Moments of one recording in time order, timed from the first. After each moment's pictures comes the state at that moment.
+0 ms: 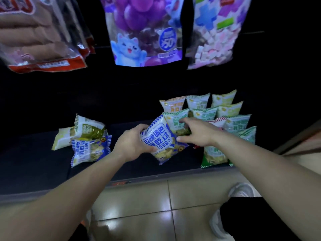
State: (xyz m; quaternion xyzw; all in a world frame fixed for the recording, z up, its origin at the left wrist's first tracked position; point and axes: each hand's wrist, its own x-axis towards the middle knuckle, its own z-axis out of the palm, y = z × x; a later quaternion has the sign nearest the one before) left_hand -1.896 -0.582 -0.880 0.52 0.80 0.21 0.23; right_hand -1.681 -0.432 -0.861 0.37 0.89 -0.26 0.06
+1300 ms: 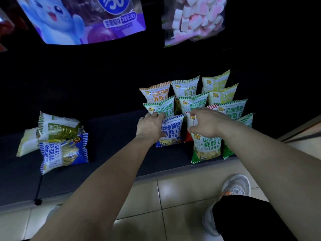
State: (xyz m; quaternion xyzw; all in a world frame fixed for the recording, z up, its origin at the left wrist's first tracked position) left_hand -1.836 -0.424 -0.995 0.63 0.78 -0.01 0.08; right_hand -1.637 -0.361 -0.899 0.48 0.84 -0.21 0.15
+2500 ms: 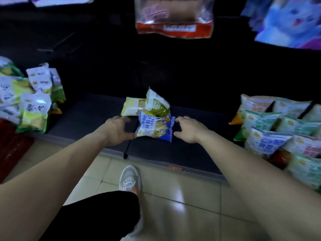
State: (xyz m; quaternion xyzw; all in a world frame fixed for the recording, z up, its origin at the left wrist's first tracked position) left_hand -2.136 -0.771 -0.902 0.35 0.91 0.02 0.23; right_hand -1.959 -0.553 -0.939 0.27 0.93 -0.22 0.15
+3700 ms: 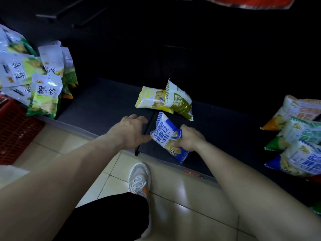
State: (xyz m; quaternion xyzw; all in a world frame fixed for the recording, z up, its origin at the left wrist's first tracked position) left_hand -2.146 -0.771 -0.931 0.36 0.90 0.01 0.25; right_hand -2.033 -0.579 -1.043 0.29 0.89 -0.30 0.19
